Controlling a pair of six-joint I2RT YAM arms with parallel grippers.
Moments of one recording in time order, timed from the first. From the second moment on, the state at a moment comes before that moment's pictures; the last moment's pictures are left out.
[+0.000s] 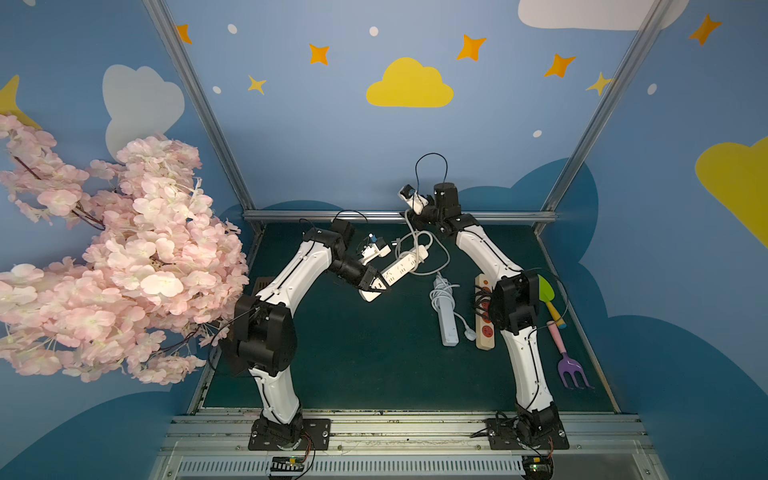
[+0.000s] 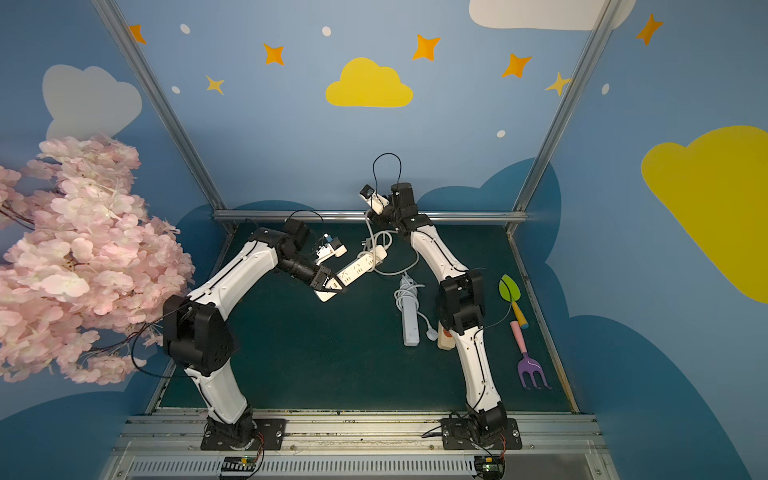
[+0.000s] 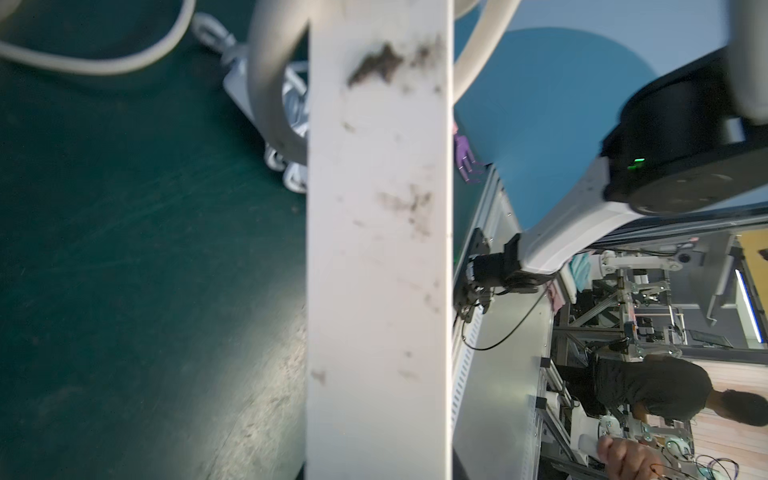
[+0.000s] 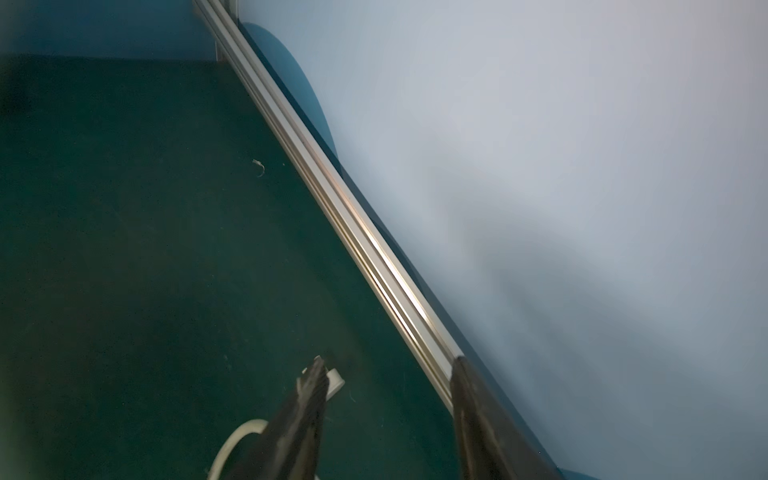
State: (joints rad) left arm -0.29 1.79 1.65 -1.15 0.97 0.29; right arm 0.43 2.38 2.32 -0.32 -0.38 -0.49
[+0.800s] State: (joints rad) left arm -0.16 1.53 1.48 -0.20 1.04 -0.42; right arm 0.57 2.38 1.98 -0.03 -0.39 0.02
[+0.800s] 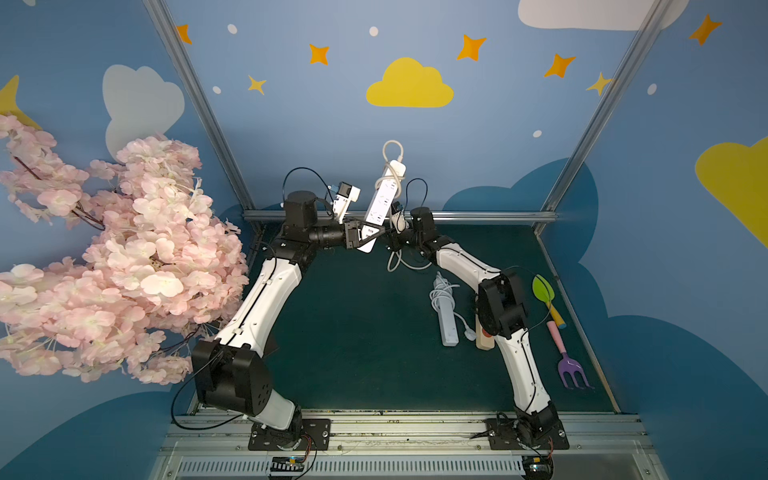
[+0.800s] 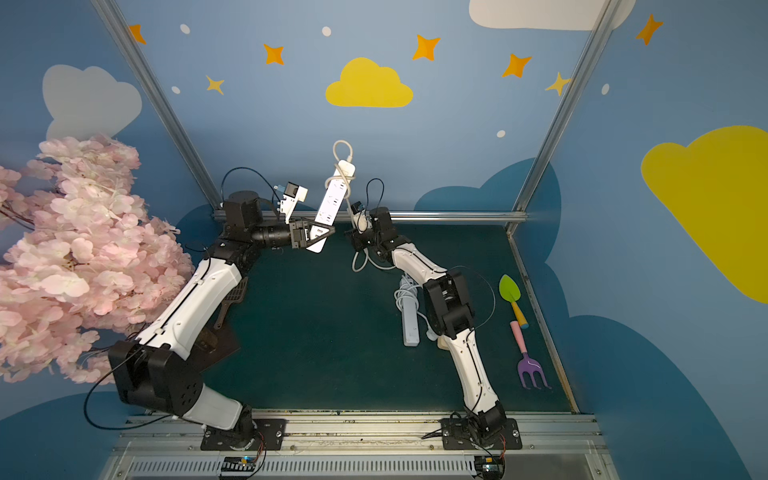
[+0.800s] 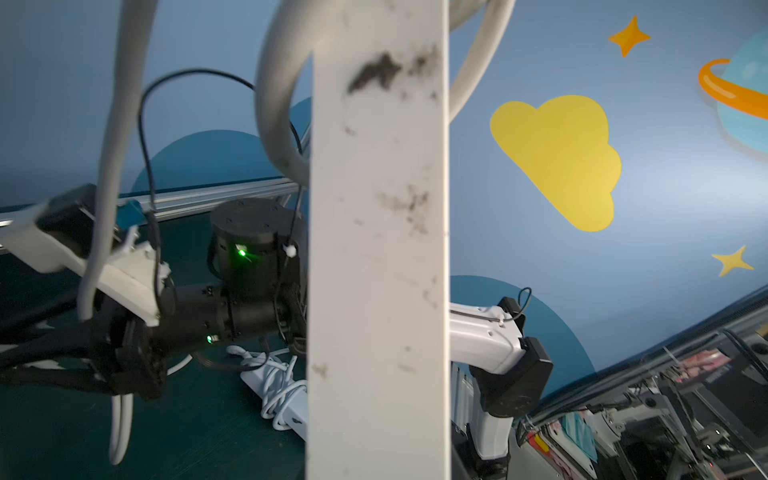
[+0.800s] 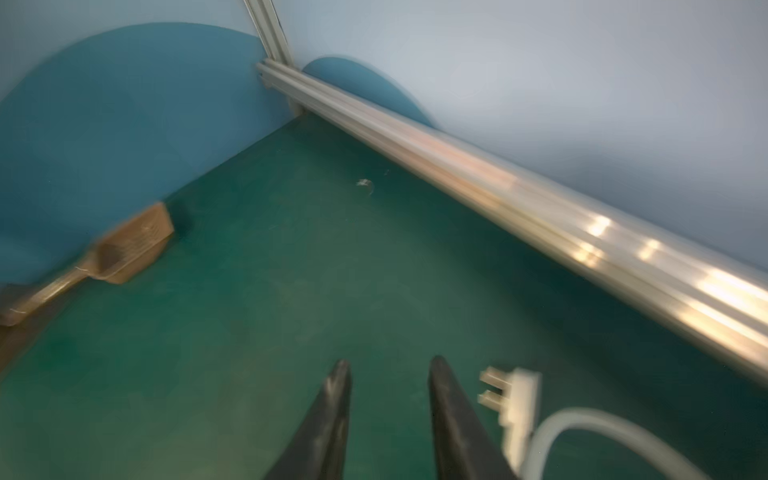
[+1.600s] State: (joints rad) left arm -0.05 1.47 1.57 -0.66 0.41 0.06; right arm 0.76 1.88 1.35 0.07 -0.41 0.03
